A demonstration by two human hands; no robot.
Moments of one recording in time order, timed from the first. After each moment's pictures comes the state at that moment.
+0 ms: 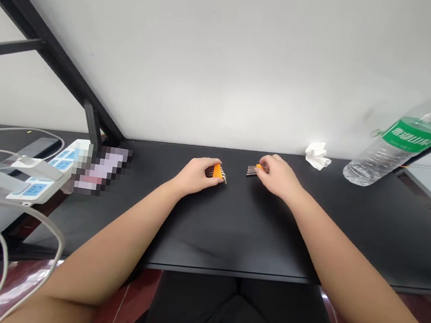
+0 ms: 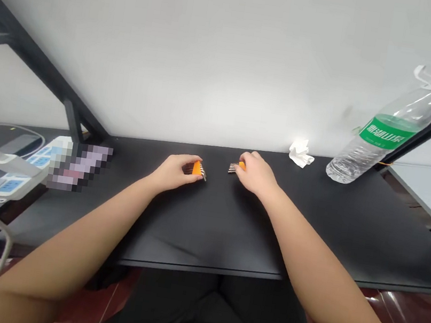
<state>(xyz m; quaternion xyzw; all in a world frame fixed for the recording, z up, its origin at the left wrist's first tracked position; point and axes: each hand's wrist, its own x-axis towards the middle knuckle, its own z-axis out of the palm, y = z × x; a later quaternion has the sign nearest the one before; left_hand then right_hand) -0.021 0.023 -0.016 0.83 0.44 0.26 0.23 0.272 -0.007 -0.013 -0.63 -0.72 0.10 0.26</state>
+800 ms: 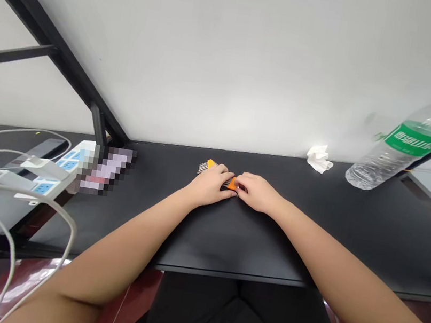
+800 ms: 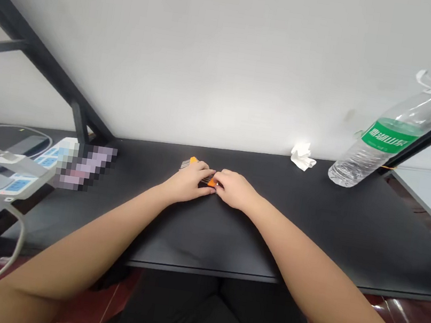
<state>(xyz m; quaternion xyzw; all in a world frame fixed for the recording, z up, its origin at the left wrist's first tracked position) 0.007 0.001 -0.017 0.90 0.38 0.14 0.12 0.227 -0.027 -0.024 -0.45 -0.85 0.16 0.20</state>
